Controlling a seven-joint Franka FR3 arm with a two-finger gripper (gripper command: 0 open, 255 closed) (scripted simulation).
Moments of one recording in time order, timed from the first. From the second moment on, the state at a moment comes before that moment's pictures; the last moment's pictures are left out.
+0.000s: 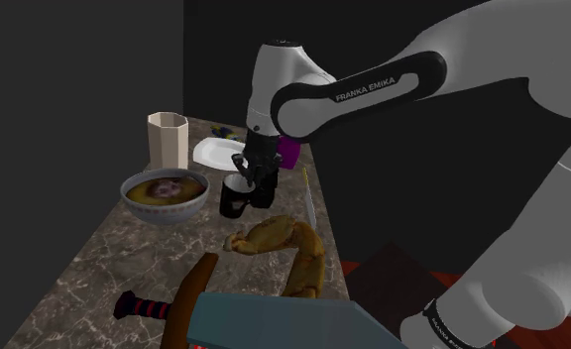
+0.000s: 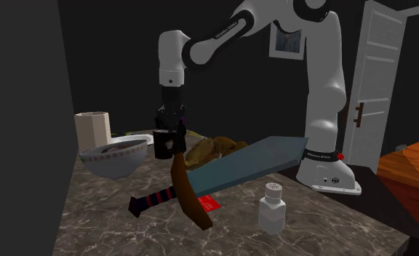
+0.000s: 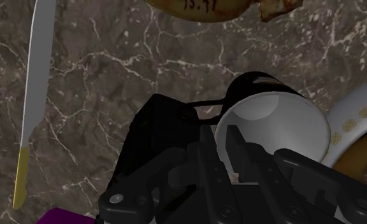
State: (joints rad) arm 0.01 0.13 0.44 -2.06 -0.16 2.21 0.82
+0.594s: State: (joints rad) arm 0.01 0.08 0.44 -2.00 -0.12 2.10 0.79
